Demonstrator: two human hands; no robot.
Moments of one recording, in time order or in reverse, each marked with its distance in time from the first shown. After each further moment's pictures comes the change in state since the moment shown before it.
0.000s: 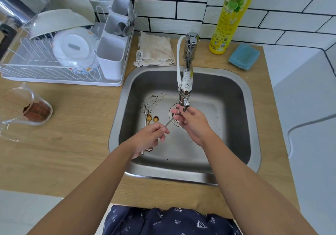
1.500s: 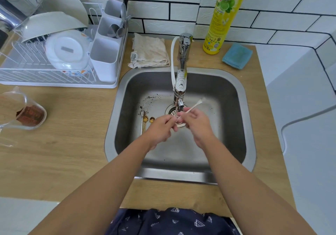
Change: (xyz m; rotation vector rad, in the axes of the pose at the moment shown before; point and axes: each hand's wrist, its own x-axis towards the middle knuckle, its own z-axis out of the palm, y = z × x) left_hand 0.043 0.021 0.040 -0.018 0.159 0.102; right_hand -0.009 -0.001 -0.015 -0.133 0.198 -0.119
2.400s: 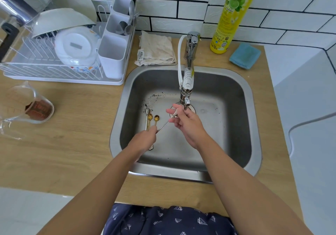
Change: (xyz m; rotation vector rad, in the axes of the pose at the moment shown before) left_hand -0.046 -0.020 -0.040 0.367 0.163 -0.350; right_hand -0.002 0.015 0.028 0.019 -0.214 0.045
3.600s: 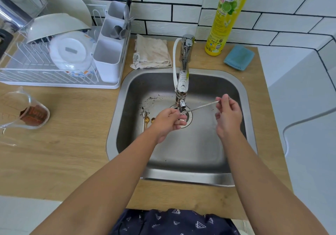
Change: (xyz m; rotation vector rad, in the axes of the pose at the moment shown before) left_hand 0.042 0.070 0.039 -0.686 -0.221 0.264; right_hand -0.001 -0.050 -0.085 0.235 0.633 -0.185
